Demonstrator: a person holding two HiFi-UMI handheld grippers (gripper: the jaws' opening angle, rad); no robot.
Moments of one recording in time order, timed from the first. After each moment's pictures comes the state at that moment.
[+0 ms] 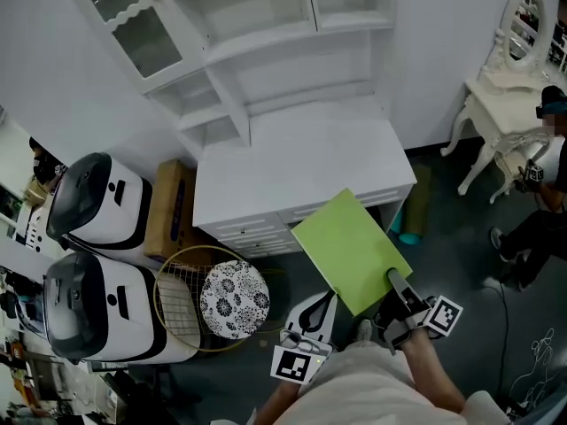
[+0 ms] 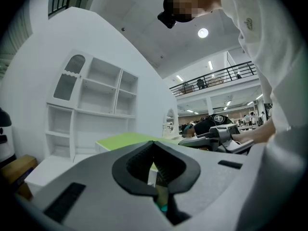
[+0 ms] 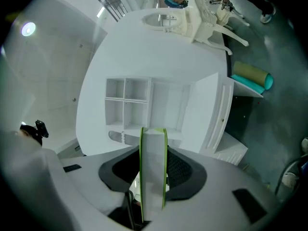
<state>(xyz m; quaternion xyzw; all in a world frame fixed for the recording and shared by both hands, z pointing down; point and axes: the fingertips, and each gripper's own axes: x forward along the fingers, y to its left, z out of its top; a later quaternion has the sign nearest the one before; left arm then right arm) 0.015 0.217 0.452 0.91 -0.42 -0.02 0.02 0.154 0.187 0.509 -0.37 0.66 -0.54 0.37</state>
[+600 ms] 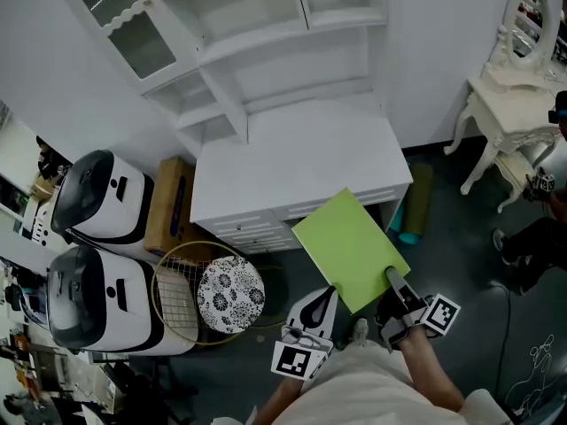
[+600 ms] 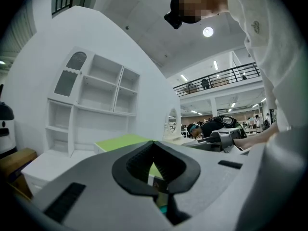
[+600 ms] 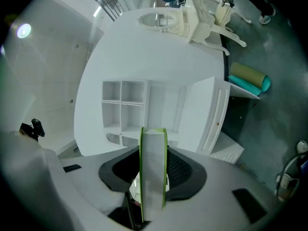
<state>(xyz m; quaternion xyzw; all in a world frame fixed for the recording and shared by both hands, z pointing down) 0.063 0.218 0.463 0.90 -0.43 0.01 0.03 0.197 0.184 0.519 -0.36 0.65 -0.56 0.36</state>
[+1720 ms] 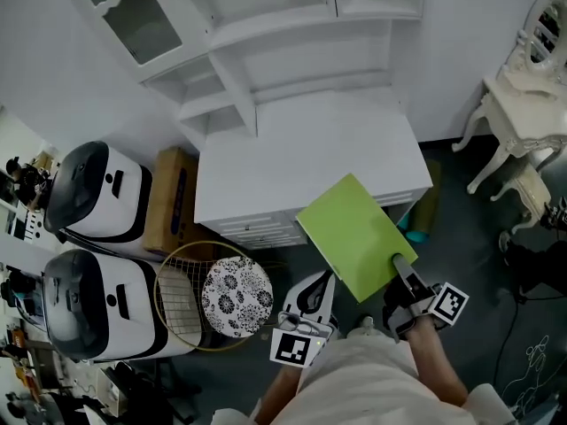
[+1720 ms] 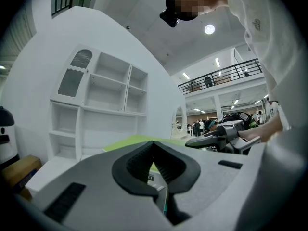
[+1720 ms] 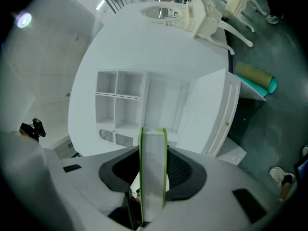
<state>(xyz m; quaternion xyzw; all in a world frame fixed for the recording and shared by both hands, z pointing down) -0.011 0.117 0.459 0.89 -0.45 -0.02 0.02 0.140 0.097 0.518 -0.38 0.66 -0.55 0.34</state>
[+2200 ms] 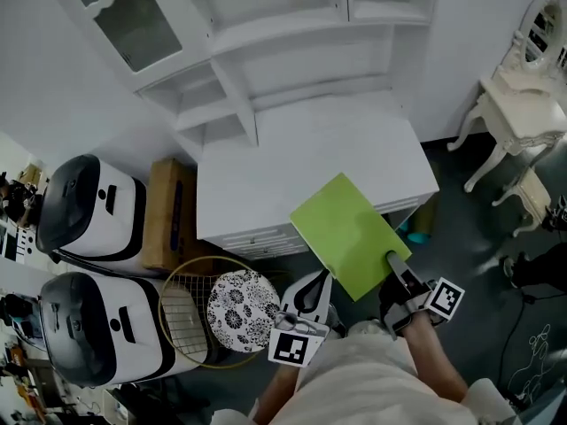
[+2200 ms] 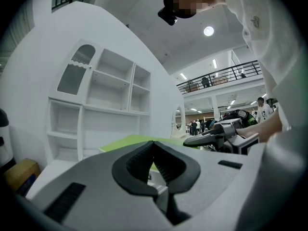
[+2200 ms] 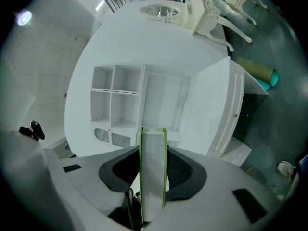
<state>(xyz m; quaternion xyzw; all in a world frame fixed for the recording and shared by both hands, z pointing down) -0.070 0.065 0.463 0.90 -0.43 -0.02 0.02 0.077 0.048 0.521 -0.39 0.65 -0.55 0.34</state>
